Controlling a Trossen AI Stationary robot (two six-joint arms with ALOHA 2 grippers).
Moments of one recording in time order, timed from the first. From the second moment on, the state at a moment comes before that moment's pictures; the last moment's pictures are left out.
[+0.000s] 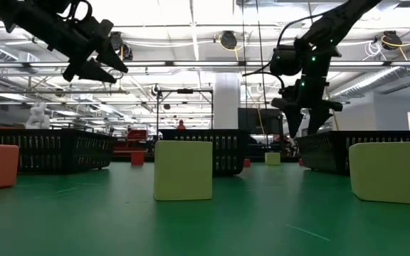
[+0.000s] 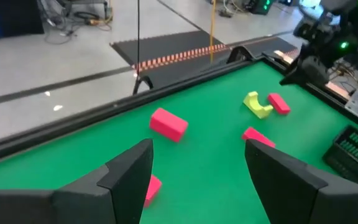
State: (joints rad) left arm 0.33 0.75 0.53 -0.17 -0.35 -0.42; right arm -0.68 1.47 0.92 -0.67 0.23 0.52
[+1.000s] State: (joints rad) left arm 0.33 0.75 0.55 -0.21 -0.34 -0.35; right arm -0.63 1.54 0.79 -0.57 0.21 0.90
